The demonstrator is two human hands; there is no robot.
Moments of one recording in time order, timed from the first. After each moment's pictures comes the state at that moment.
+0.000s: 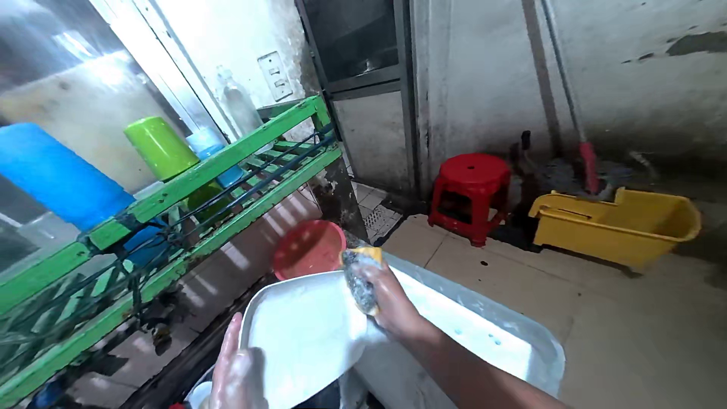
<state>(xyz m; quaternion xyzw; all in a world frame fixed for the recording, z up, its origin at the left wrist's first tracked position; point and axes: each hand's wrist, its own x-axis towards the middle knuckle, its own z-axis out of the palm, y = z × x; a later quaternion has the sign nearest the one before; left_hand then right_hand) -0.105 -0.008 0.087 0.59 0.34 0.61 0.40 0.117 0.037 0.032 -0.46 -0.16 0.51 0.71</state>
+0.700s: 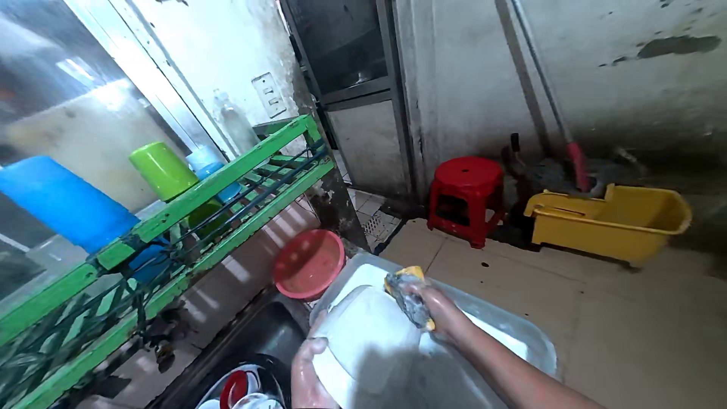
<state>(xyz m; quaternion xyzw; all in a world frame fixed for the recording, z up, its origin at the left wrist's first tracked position) -0.035 0.005 0.043 0.24 0.34 0.50 0.76 0.194 -0.002 -0.028 -0.58 -0.12 0.52 0.62</state>
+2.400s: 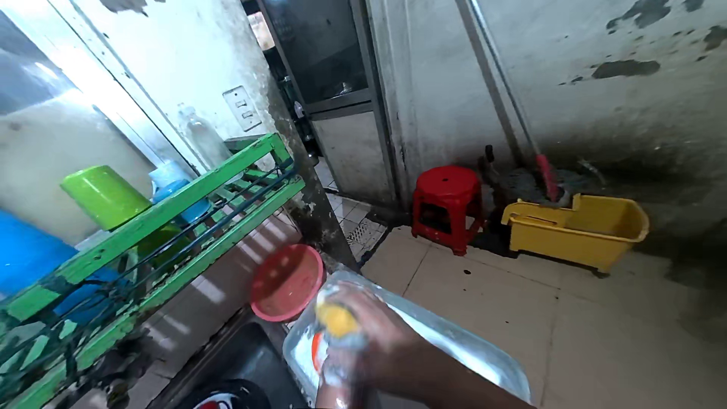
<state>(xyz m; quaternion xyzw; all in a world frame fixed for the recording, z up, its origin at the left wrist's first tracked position) 0.030 -0.016 0.054 0.66 0.47 0.28 0.52 0.179 -0.024 0.067 -0.54 -0.64 0.23 0.50</state>
